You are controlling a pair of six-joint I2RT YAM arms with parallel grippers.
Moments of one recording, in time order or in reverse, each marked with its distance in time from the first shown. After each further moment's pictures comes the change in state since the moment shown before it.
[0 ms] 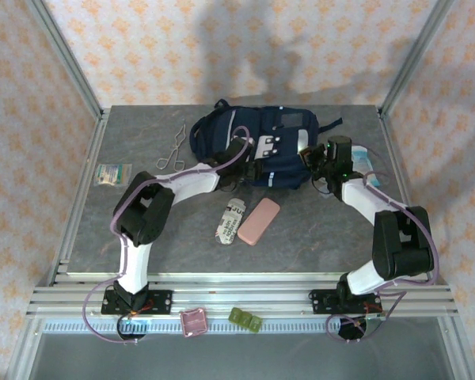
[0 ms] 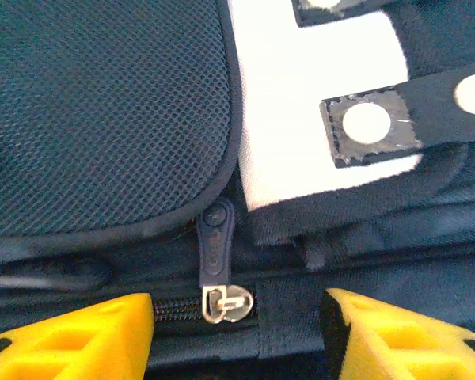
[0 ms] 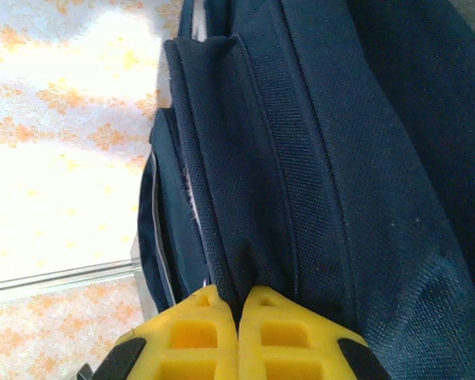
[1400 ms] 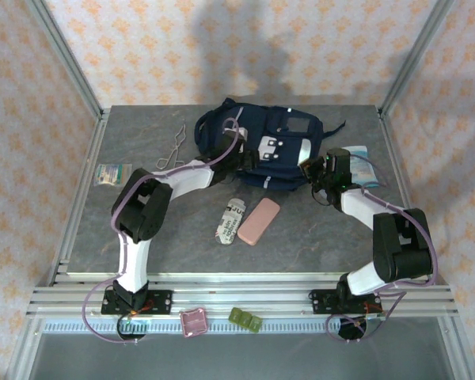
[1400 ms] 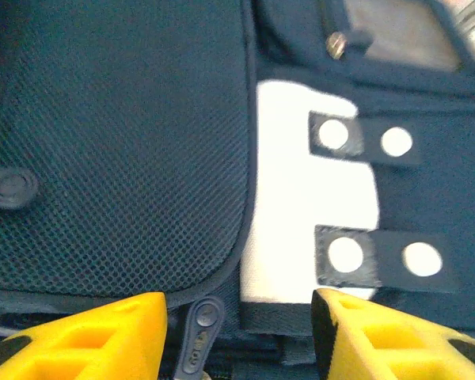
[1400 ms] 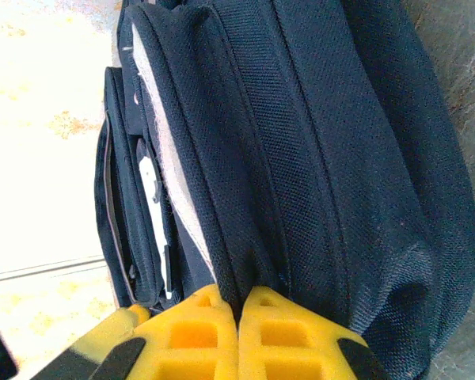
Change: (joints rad) left arm 0.065 0.013 -0.010 0.146 0.084 -0.096; right arm -0.002 -0.019 -0.131 0.069 0.006 -0.014
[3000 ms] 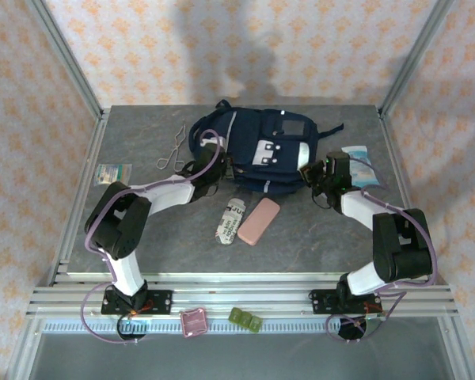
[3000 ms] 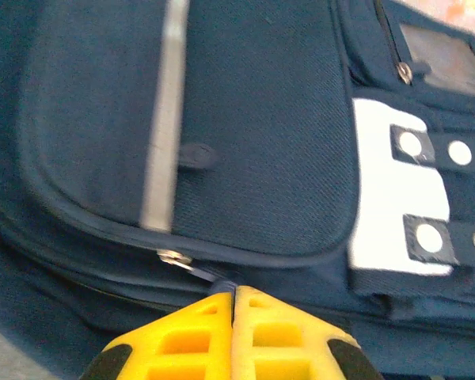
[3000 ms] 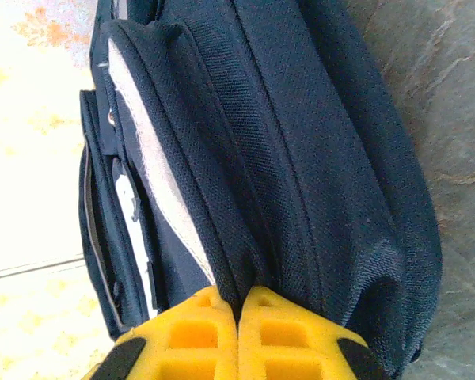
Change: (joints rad) left arm 0.046 -0.257 -0.360 0.162 -0.111 -0.045; right arm -0.013 0.000 -0.032 -0.007 -0.003 0.000
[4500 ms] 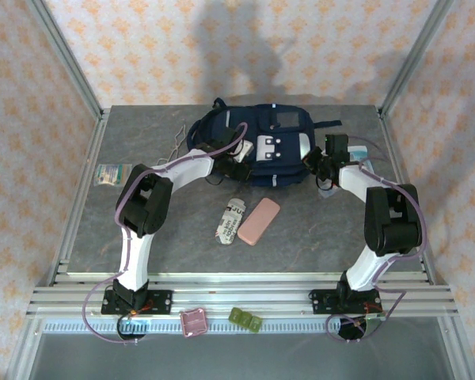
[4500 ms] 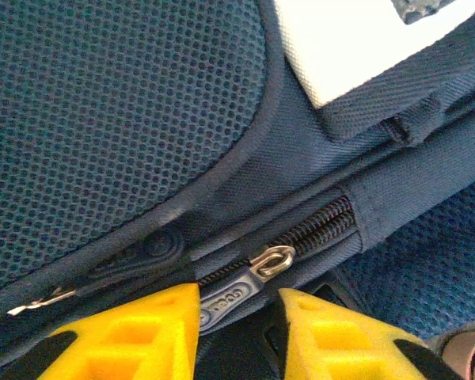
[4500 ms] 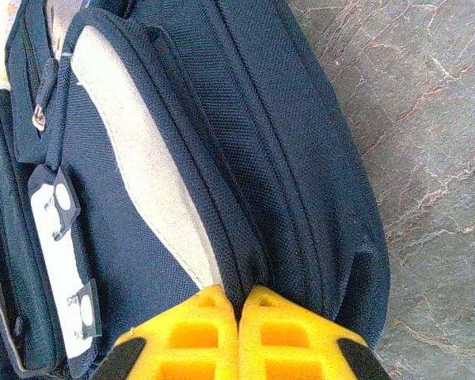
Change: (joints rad) left arm -0.007 0.311 0.518 -0.624 0.263 0.491; right arm -0.035 0.221 0.315 -0.264 0.029 -0.341
